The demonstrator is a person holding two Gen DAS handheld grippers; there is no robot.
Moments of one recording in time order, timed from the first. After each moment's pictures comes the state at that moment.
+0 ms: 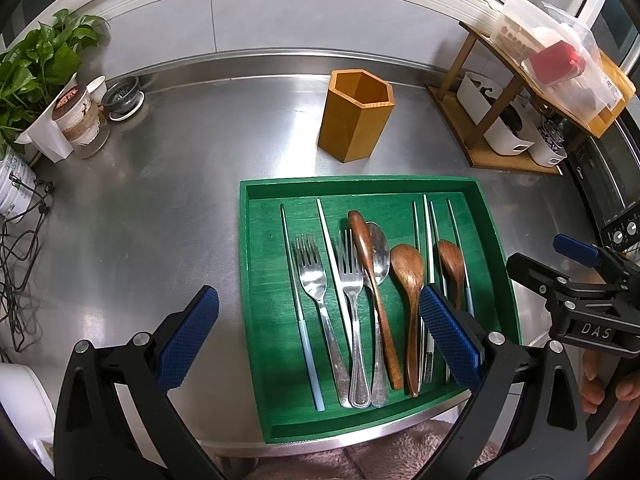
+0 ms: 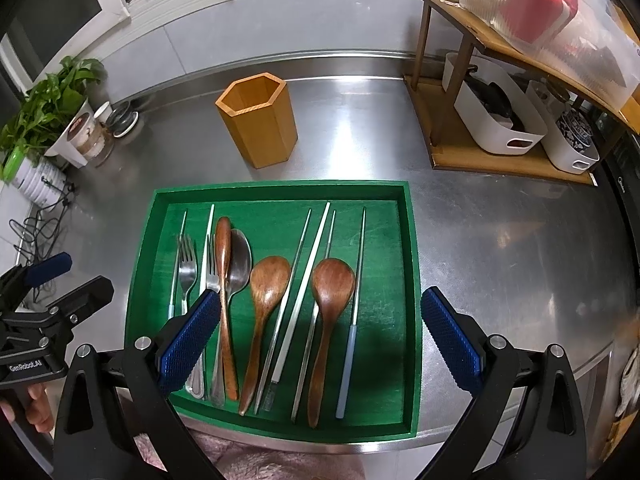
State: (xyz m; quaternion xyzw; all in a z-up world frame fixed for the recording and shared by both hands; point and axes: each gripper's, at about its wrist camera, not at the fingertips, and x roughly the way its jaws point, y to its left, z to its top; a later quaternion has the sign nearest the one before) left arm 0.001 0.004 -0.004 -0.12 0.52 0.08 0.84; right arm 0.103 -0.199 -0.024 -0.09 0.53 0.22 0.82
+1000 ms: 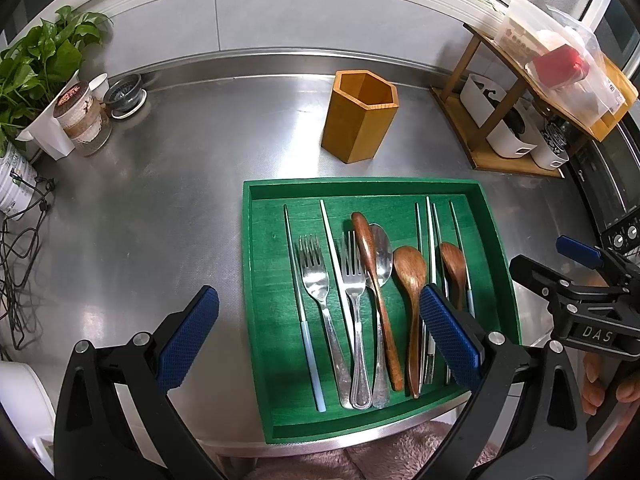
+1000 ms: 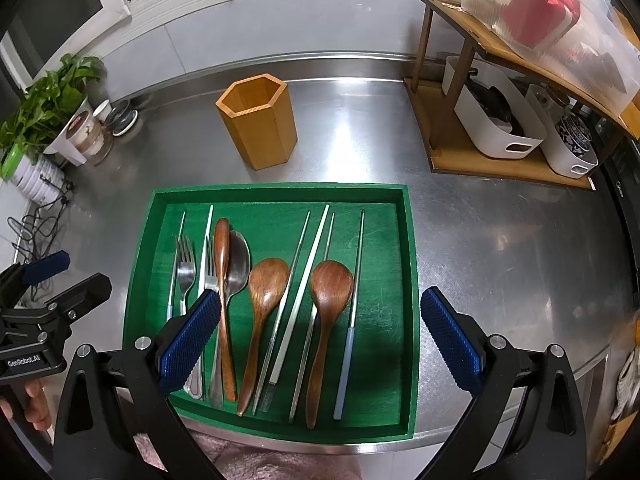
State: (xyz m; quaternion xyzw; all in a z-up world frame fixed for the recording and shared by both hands) left arm 0.004 0.007 -0.005 -0.13 0.52 0.08 0.84; right arm 0.104 -0.197 -0.021 -0.10 0.53 0.22 0.82
